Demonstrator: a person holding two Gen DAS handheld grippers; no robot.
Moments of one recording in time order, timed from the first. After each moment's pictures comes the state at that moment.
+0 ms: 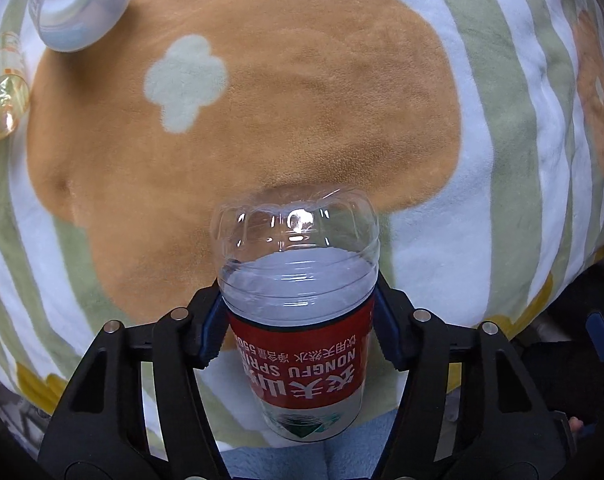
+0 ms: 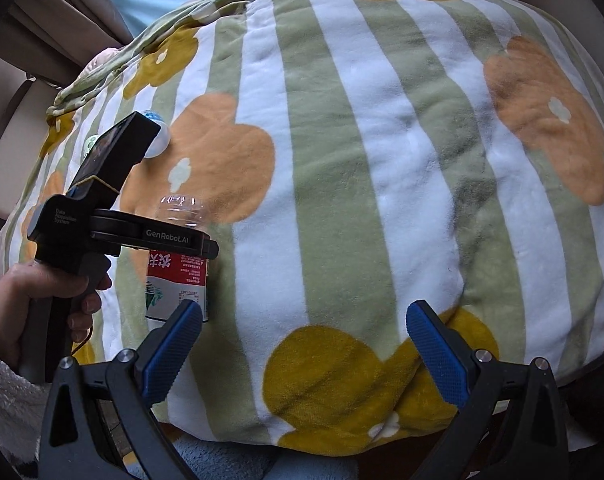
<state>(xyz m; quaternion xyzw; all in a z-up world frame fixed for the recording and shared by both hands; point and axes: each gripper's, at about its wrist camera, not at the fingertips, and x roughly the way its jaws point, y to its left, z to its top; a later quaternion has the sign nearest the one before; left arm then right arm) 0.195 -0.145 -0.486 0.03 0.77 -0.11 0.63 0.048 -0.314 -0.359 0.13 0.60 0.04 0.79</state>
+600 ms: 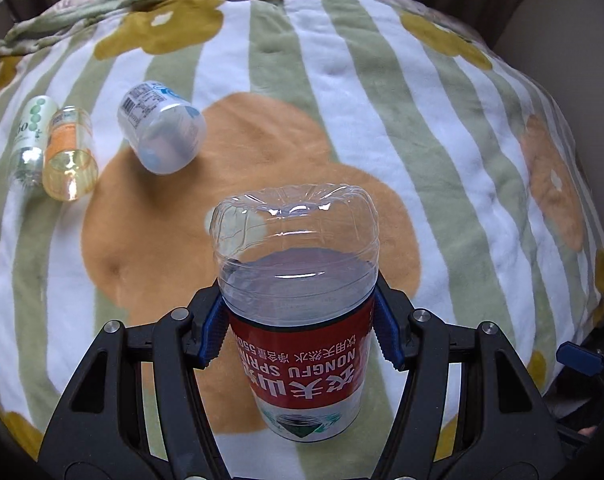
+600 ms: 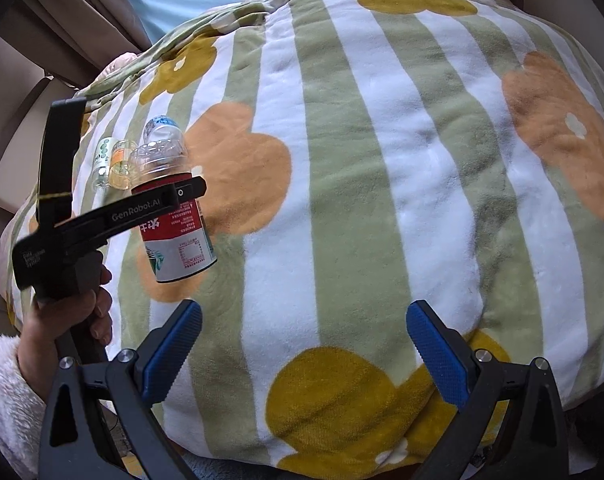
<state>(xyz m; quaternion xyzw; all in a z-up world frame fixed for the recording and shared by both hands) 0.161 -0.113 -0.430 -0.03 0.51 -0.11 0.85 0.048 -0.306 -0.373 0.13 0.57 0.06 0.81</state>
